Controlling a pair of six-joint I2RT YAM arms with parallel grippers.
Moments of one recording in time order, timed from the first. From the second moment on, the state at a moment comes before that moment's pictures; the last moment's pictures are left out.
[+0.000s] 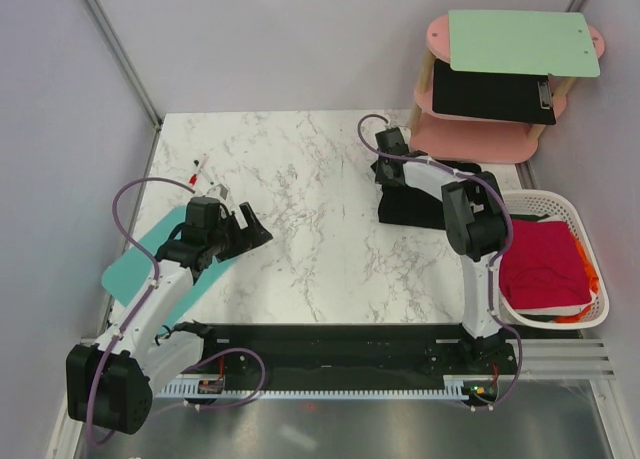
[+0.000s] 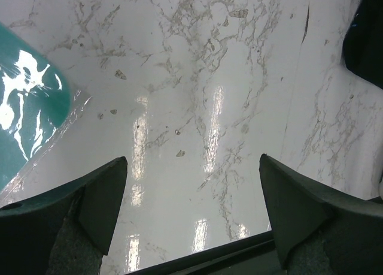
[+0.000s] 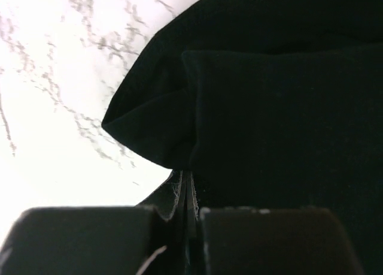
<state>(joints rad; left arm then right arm) -0.21 0.98 0.64 -0.44 0.18 -0.58 0.35 2.17 1.56 -0.29 0.24 0.43</state>
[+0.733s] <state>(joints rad) -0.21 0.99 0.63 -0.42 0.20 -0.58 0.24 2.02 1.35 -0.31 0.25 0.43</state>
